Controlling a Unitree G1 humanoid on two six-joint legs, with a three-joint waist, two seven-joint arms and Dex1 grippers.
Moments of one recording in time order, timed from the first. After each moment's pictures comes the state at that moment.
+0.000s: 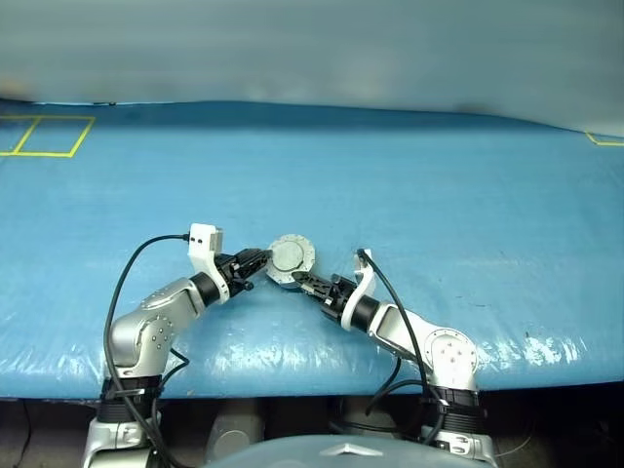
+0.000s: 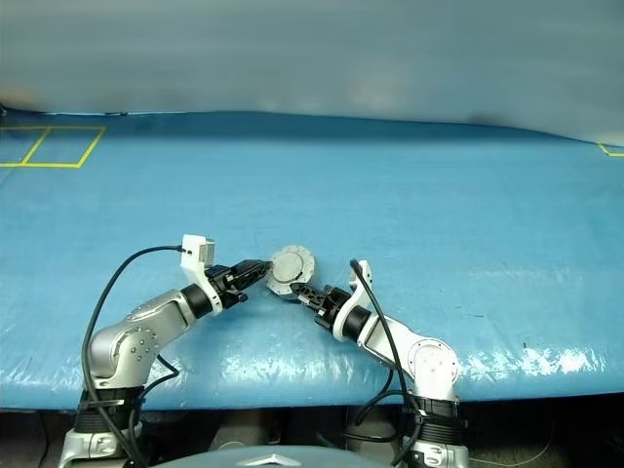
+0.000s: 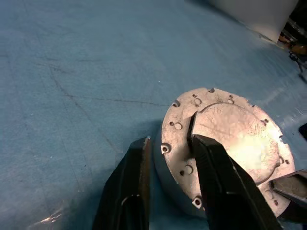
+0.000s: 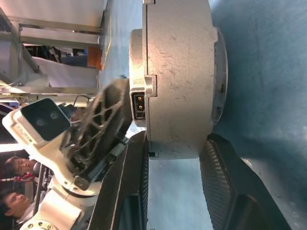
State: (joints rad) left arm -0.13 0.25 0.13 -0.25 -0.66 0.83 -0.46; right arm -0.09 0.08 -0.15 -0.12 1.29 1.11 -0.10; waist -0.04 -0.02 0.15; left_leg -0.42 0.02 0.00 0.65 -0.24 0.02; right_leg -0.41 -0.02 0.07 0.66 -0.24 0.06
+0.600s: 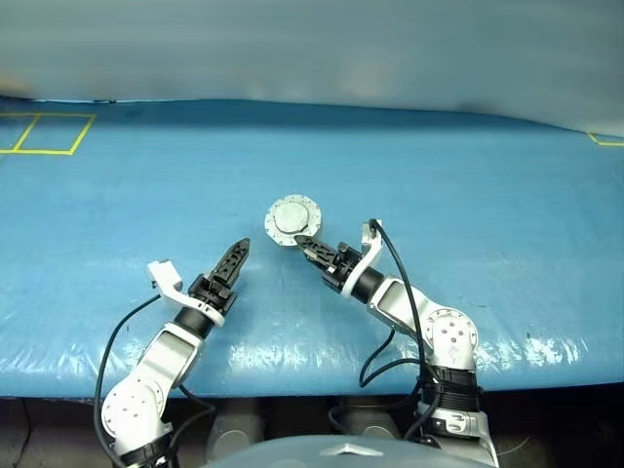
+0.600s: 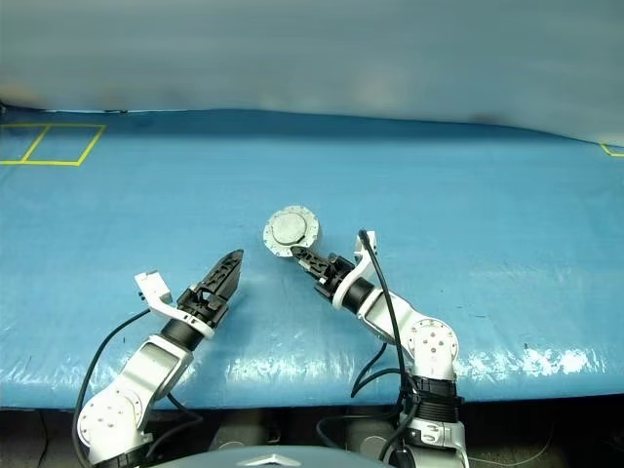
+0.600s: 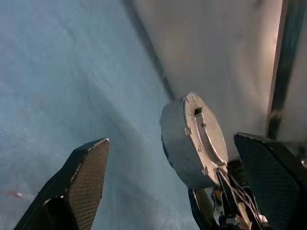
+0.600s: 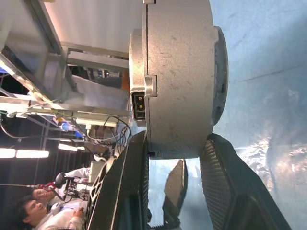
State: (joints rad) left arm 0.16 -0.07 0.37 -0.39 -1.29 0.84 -0.09; right arm -0.22 0.08 -0.16 -0.12 1.38 1.01 -0.10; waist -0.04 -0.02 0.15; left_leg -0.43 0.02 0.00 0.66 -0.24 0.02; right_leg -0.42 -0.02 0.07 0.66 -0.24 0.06
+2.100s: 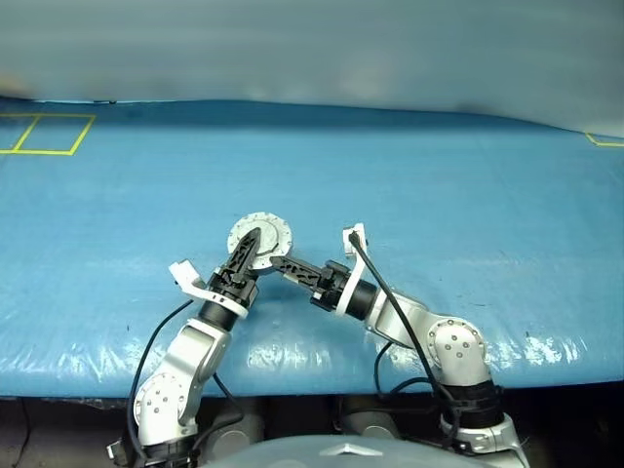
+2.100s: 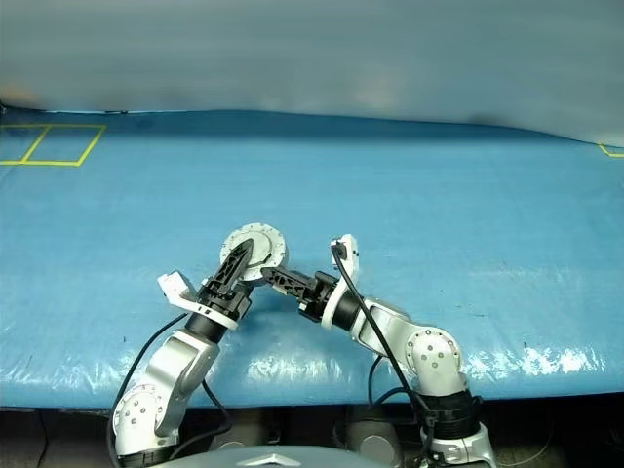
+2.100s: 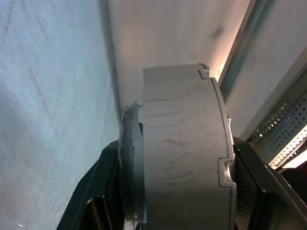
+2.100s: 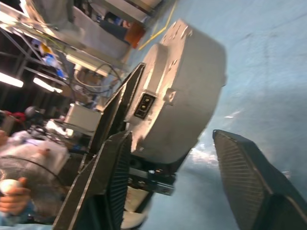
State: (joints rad) left arm 0.16 -0.05 0.16 -0.32 -1.61 0.59 0.01; right arm -0.16 -0.18 0.12 -0.35 1.23 0.89 0.05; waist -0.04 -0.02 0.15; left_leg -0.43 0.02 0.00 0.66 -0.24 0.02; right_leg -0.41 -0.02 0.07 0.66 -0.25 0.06
